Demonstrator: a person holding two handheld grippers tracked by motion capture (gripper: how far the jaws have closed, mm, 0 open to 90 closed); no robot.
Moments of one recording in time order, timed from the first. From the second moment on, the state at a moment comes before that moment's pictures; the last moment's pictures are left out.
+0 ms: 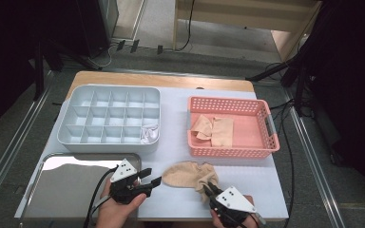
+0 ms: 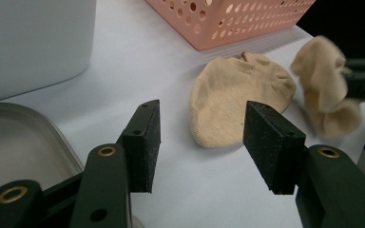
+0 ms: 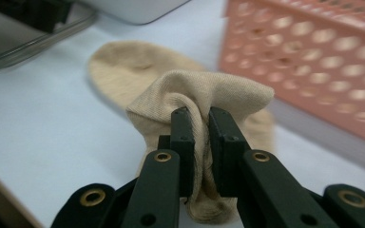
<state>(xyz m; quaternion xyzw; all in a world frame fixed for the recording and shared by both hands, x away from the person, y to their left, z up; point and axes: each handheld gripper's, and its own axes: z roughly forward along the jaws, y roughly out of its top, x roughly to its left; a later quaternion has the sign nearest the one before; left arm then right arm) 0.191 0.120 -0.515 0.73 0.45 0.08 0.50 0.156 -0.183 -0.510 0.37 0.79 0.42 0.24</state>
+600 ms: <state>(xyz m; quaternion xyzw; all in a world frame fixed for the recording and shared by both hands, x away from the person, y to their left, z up) 0.190 0.119 -0.515 0.74 0.45 0.08 0.50 0.159 -0.206 -0.514 0.47 0.73 0.49 0.14</state>
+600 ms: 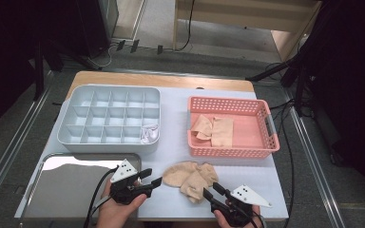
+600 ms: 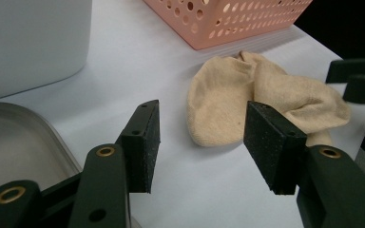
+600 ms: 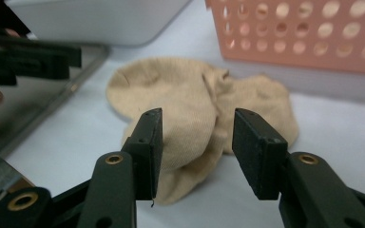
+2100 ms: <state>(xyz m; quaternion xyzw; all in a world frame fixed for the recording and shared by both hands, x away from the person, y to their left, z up) 0.183 0.101 -0.514 0.76 0.38 0.05 0.52 0.170 -0.206 -0.496 0.47 0.70 0.52 0.13</state>
